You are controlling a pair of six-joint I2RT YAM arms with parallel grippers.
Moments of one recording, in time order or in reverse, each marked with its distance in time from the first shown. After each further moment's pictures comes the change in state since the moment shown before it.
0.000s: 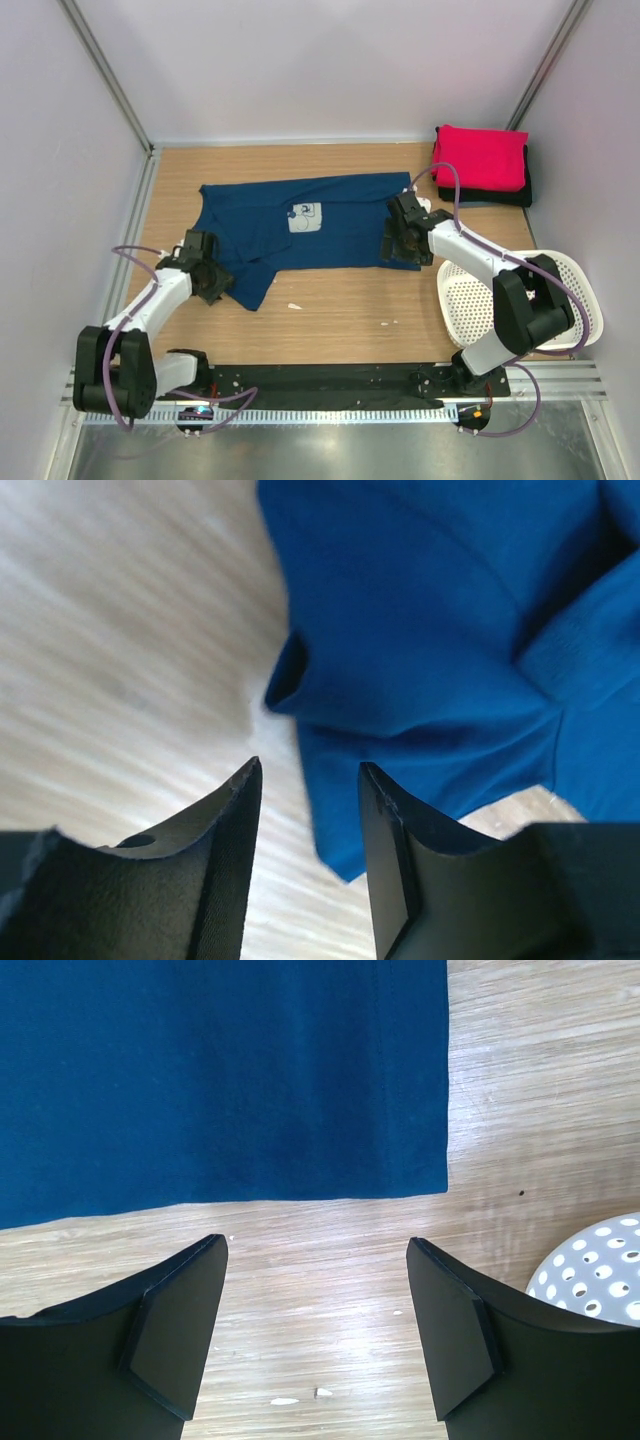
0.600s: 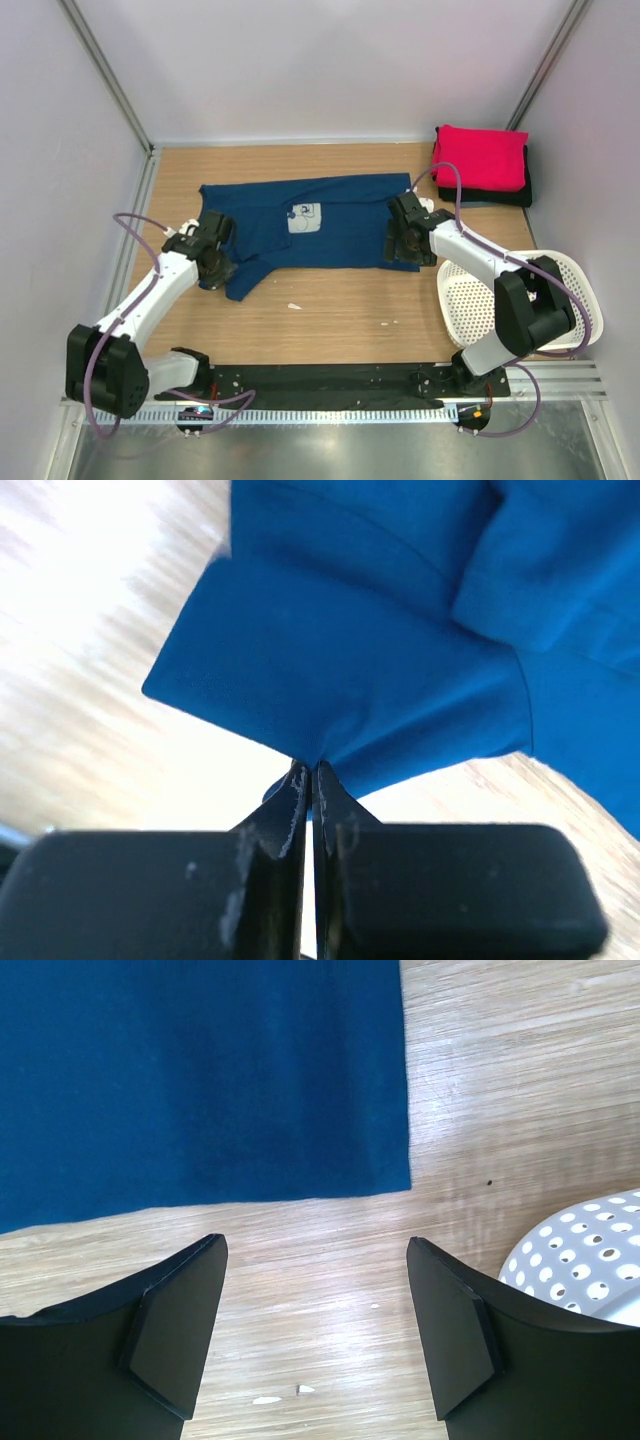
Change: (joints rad) left arm -0.178 0.050 0.236 -0.235 -0.188 -0.029; right arm -0.008 -0.010 0.001 -0.032 0.039 -0.004
